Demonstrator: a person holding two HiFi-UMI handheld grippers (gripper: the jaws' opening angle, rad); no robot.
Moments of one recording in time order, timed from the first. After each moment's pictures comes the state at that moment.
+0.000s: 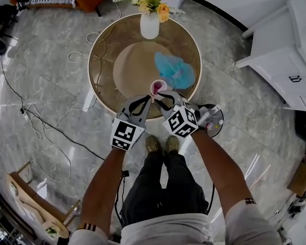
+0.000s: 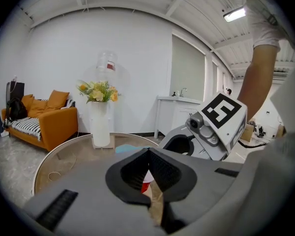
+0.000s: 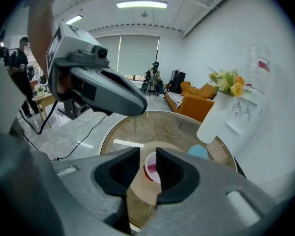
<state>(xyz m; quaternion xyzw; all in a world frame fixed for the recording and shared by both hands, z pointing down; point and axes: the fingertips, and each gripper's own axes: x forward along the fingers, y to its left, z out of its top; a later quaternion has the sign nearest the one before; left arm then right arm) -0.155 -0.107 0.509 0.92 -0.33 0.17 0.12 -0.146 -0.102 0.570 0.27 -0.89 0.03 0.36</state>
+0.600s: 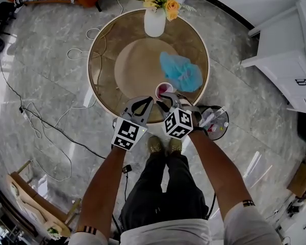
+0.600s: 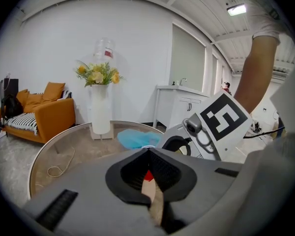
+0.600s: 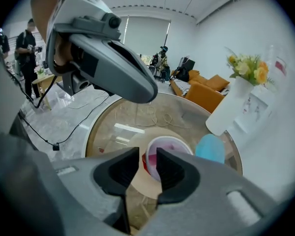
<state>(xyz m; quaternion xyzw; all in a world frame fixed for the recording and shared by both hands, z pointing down) -0.166 -0.125 0.567 0.92 -0.30 0.22 0.14 -0.158 -0.115 0.647 0.24 -0.86 0.01 0.45</state>
